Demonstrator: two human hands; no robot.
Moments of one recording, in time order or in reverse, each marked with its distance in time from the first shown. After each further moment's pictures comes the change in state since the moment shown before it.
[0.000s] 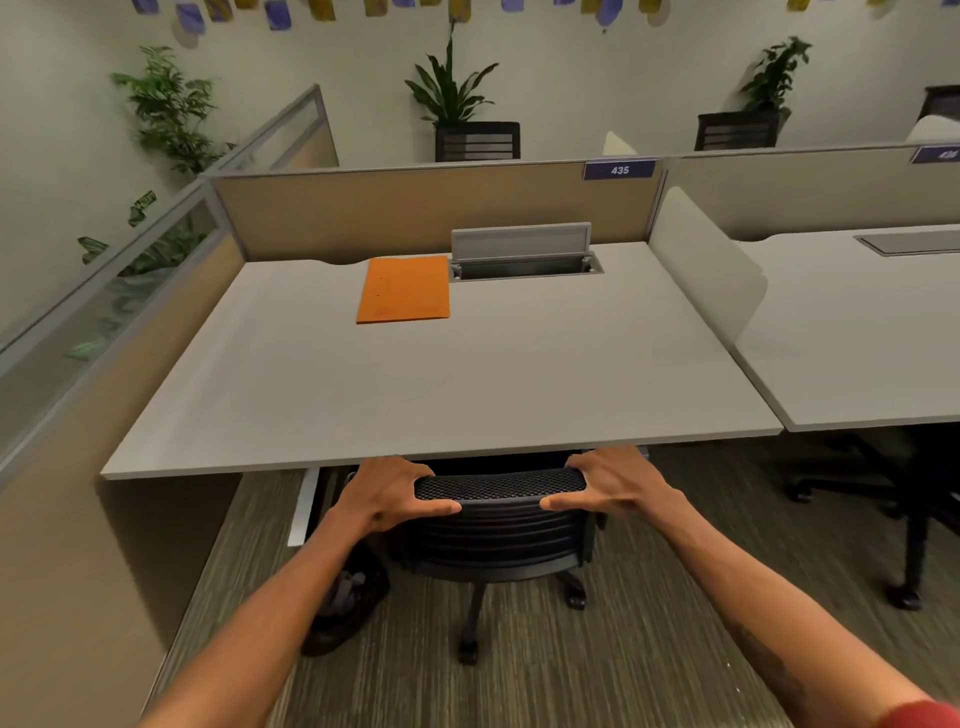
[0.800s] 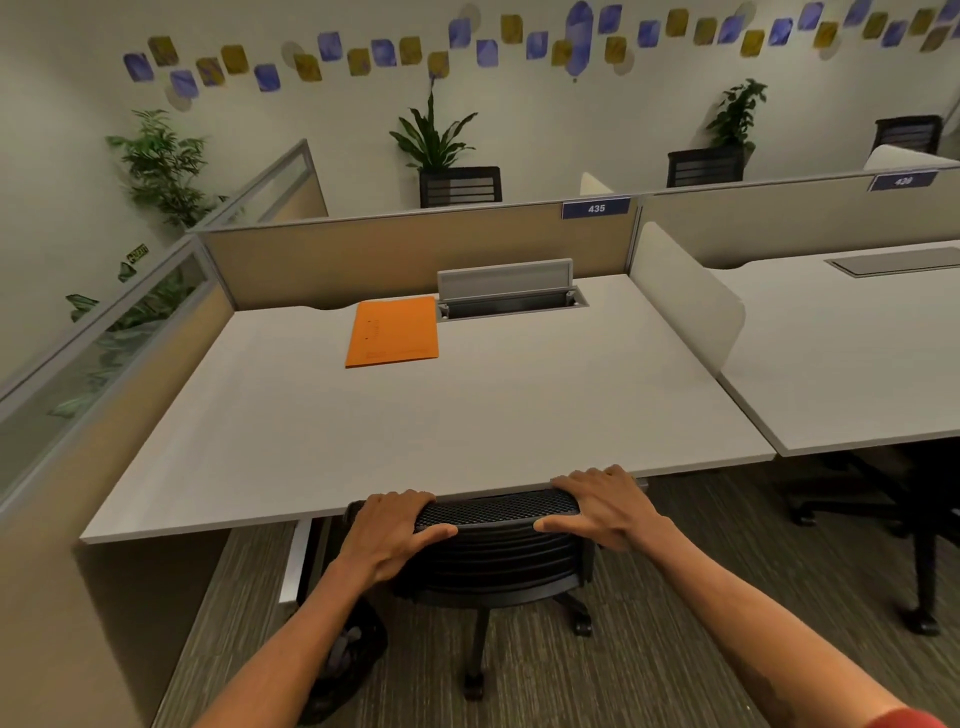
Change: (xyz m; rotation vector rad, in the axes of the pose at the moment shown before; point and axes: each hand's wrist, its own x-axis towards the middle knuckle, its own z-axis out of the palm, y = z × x) left_hand 0.014 0.006 0.006 -0.060 0.052 -0.042; right_hand 0.011 0.010 -0.001 -0.036 -0.028 0.069
